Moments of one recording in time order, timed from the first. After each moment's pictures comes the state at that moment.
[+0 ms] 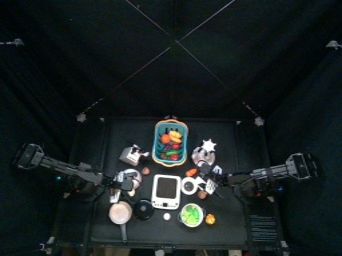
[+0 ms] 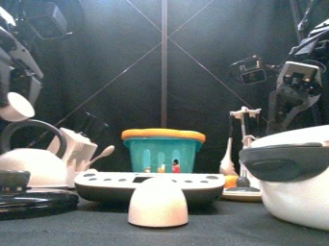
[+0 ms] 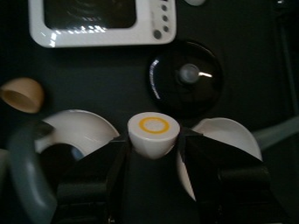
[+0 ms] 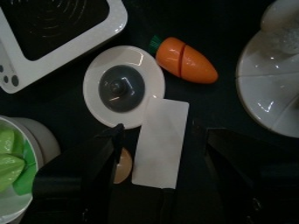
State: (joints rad) left arm -0.29 -0.63 1.06 -0.17 0.54 -0.12; right arm 0.07 -0.41 0.98 -0.50 0.45 1.01
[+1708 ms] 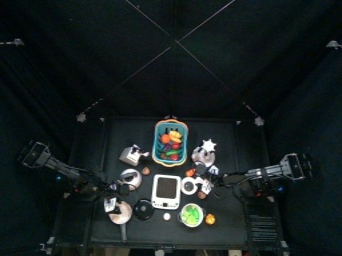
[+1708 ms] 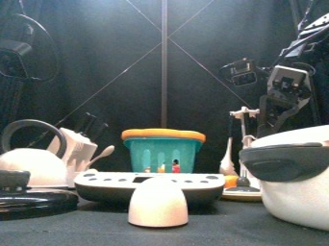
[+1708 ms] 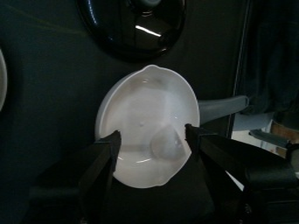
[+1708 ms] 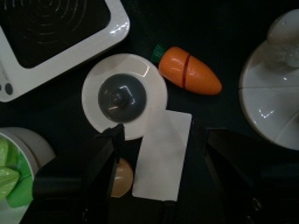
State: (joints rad) left arm -0.39 -0.48 1.19 -0.56 0.36 -0.12; right arm 0.06 -0.33 0.94 -0.52 0.45 1.00
